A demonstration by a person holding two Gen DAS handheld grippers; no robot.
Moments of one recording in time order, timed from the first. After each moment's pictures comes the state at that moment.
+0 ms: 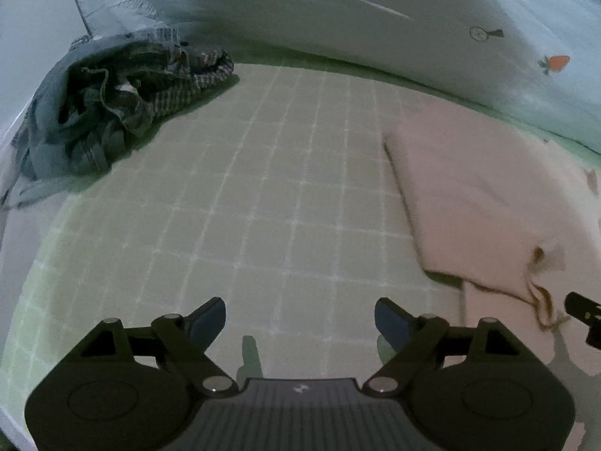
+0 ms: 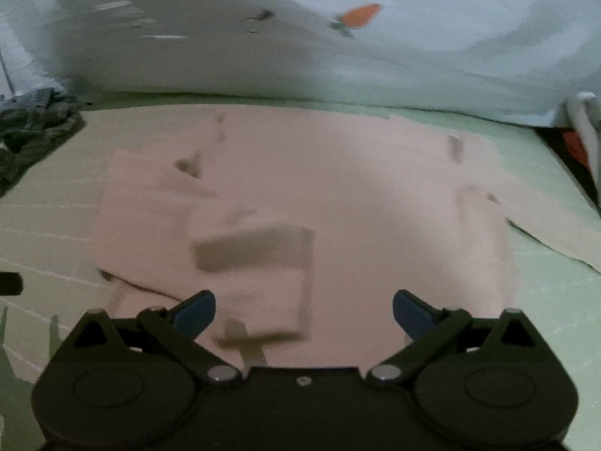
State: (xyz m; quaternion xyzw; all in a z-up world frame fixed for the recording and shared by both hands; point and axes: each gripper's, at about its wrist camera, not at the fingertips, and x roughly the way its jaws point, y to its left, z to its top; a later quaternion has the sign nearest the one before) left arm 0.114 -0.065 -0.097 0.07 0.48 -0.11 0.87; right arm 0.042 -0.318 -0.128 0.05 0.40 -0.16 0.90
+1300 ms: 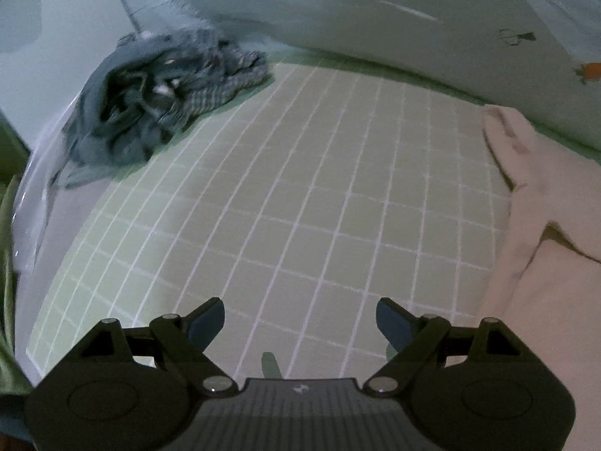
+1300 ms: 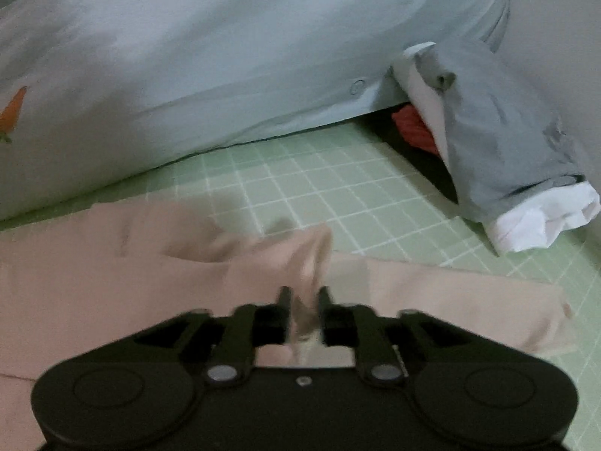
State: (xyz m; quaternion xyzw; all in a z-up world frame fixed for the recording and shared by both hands) left arm 0.096 -0.119 -0.070 0.07 0.50 0.01 0.86; right arm 0.028 -0.610 -0.124 0.12 0.34 -0.34 0.87
